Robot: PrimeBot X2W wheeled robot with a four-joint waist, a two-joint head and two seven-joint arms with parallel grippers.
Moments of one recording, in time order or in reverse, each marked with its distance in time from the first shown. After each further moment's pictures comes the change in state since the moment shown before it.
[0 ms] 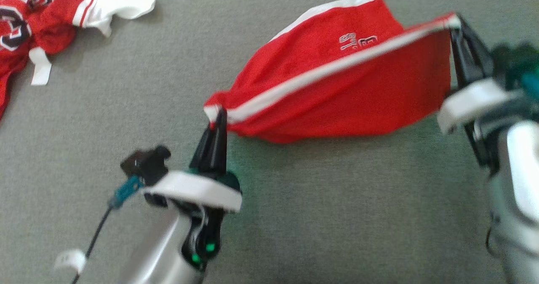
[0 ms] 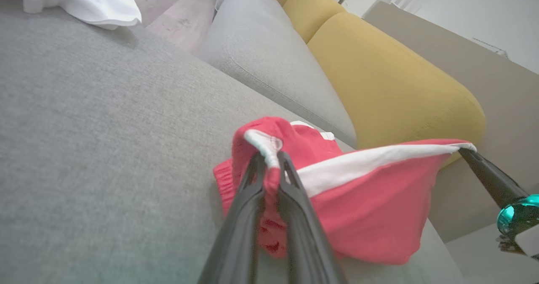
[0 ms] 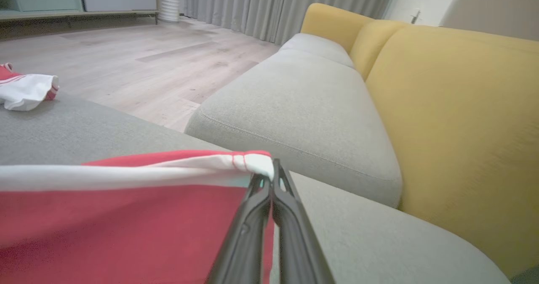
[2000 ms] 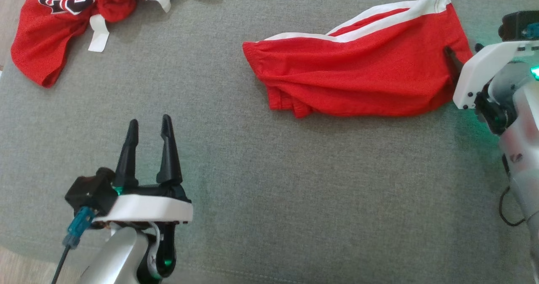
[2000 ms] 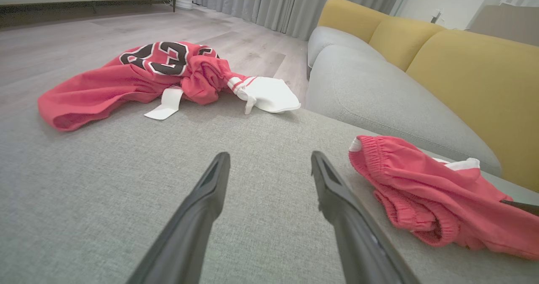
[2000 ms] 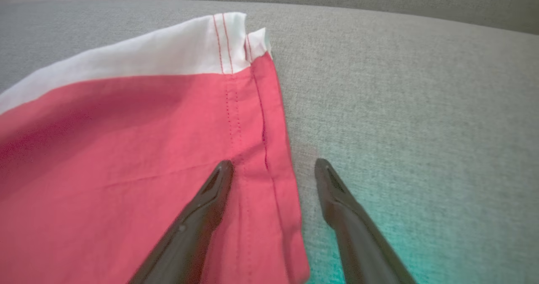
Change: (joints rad) left arm 0.050 0.221 -0.011 -0.099 0.059 0.237 -0.146; right arm -0.437 -0.101 0.185 0.862 0.406 0.000 0.173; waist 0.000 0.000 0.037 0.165
